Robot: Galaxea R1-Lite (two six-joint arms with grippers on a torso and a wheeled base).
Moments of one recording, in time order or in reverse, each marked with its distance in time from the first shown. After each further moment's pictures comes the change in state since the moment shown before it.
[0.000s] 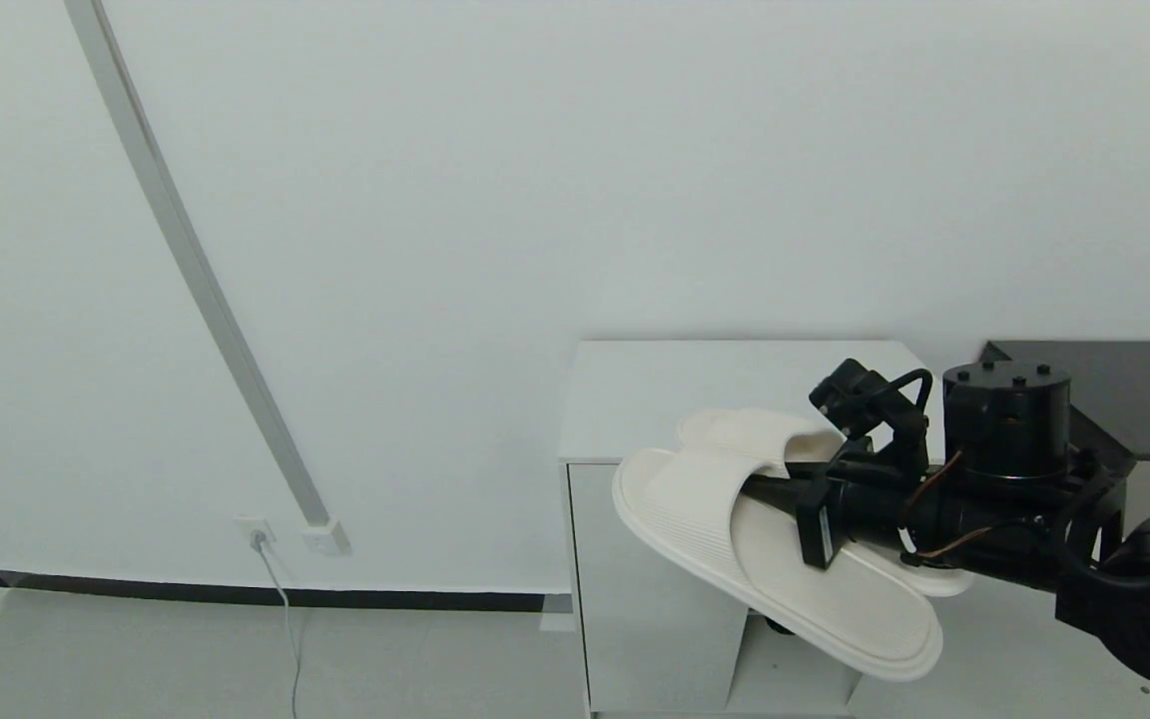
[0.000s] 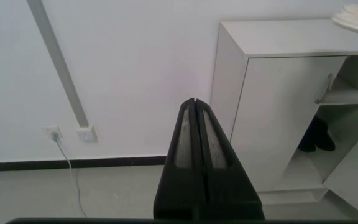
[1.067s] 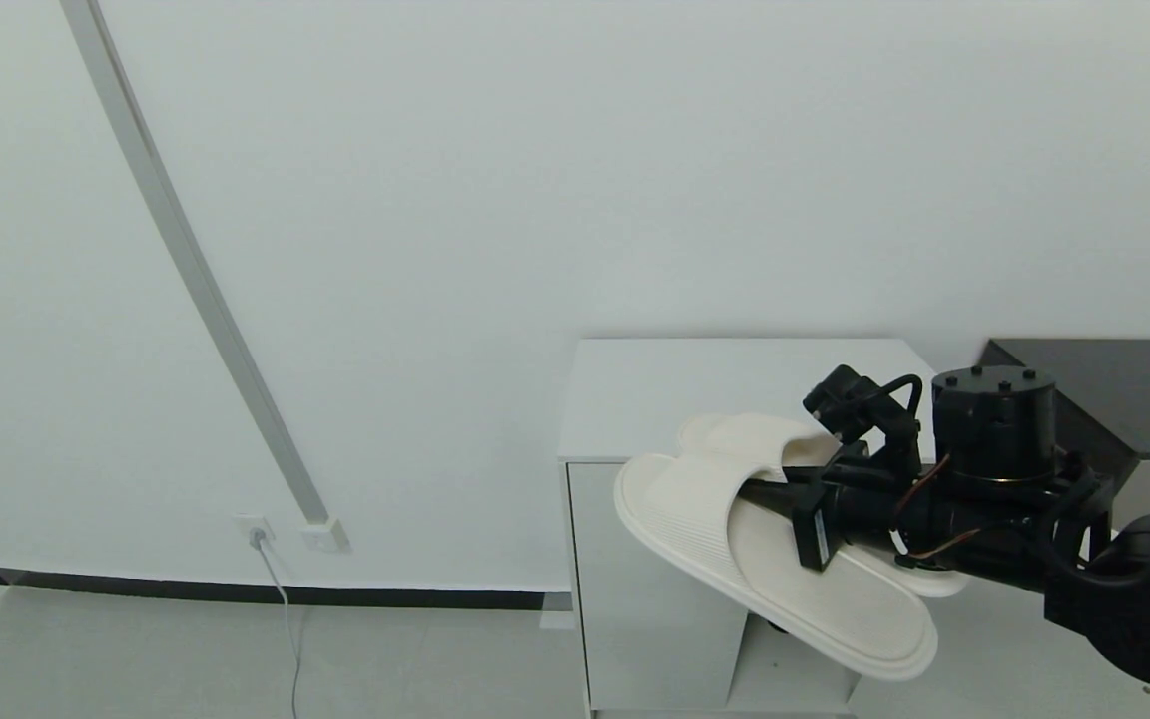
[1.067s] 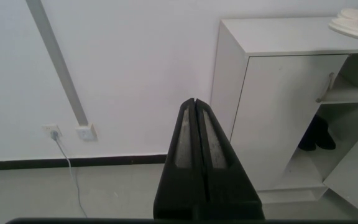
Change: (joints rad) left arm 0.000 0.000 0.000 0.001 0.000 0.000; right arm 0.001 0.019 0.000 0.000 -0.003 0.000
